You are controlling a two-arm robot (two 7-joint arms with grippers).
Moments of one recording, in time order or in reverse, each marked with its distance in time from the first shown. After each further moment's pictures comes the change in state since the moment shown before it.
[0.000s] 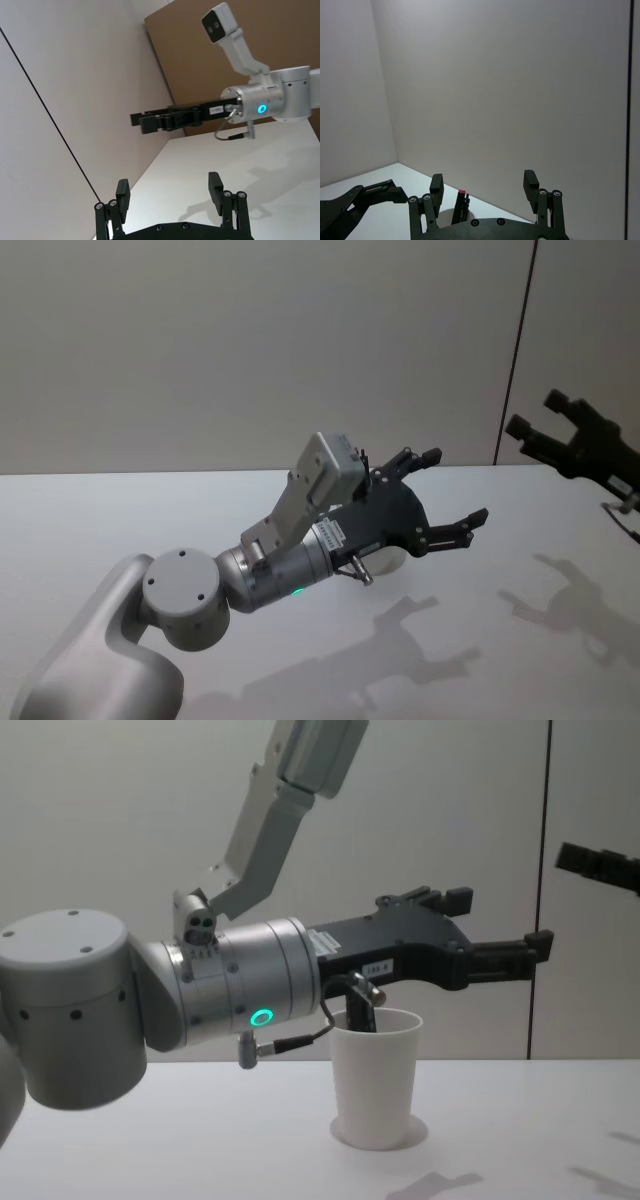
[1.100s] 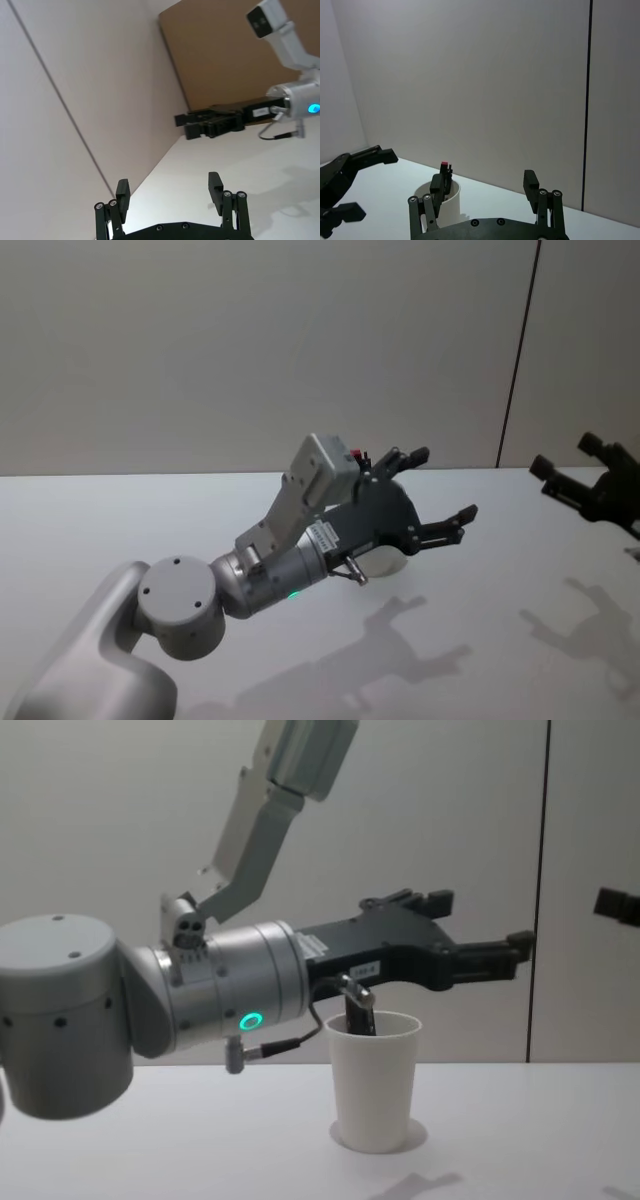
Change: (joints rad) left arm 0.026 0.024 0.006 -0.037 -0.005 0.020 0.068; right arm -0.220 0.059 0.025 -0.256 -0.034 0.055 -0.233
